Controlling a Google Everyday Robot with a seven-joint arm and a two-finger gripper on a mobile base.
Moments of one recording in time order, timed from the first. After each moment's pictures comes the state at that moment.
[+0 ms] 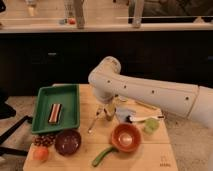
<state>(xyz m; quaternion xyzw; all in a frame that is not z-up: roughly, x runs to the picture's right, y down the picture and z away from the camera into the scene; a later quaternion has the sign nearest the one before) -0.009 0.076 0.732 -0.24 -0.11 -0.32 0.91</state>
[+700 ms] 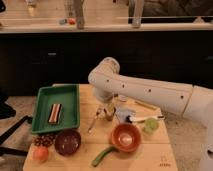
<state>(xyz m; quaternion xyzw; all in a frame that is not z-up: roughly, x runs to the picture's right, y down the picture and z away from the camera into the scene) -0.010 0.078 0.735 -0.24 -0.12 -0.32 0.91</state>
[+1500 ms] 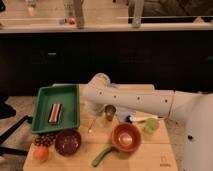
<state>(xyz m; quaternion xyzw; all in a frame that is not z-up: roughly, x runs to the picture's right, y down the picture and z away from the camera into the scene) -0.067 0.160 0.770 -0.27 -0.19 -0.37 0.87</state>
